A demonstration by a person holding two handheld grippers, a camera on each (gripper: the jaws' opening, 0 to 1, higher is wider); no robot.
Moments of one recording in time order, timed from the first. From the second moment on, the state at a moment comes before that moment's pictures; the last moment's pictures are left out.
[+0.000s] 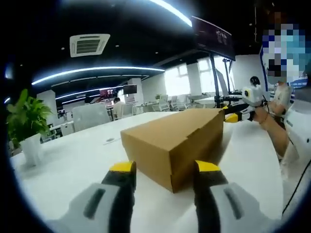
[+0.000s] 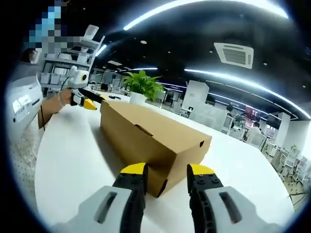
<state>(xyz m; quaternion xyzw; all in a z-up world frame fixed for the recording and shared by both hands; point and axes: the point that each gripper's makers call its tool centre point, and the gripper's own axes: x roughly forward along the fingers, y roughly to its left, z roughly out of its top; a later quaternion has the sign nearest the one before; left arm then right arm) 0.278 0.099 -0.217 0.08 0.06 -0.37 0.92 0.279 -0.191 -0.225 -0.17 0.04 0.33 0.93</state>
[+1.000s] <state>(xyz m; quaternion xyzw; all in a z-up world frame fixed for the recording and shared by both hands) 0.287 0.095 -0.236 0.08 0.10 -0.37 0.92 0.281 -0.193 -0.237 -0.14 0.08 0.33 0.93</state>
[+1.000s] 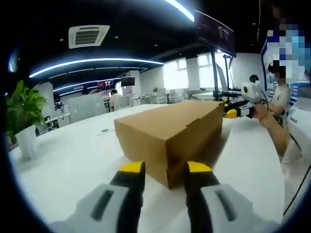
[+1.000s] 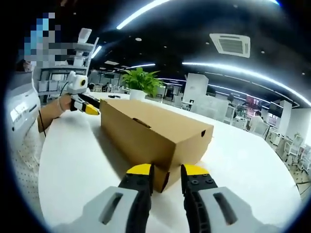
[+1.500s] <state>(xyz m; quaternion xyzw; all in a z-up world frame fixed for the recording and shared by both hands) 0.292 0.095 -0.241 0.07 0.10 -0.37 0.92 0.283 -0.195 -0.238 -0.15 0.08 0.32 0.93</state>
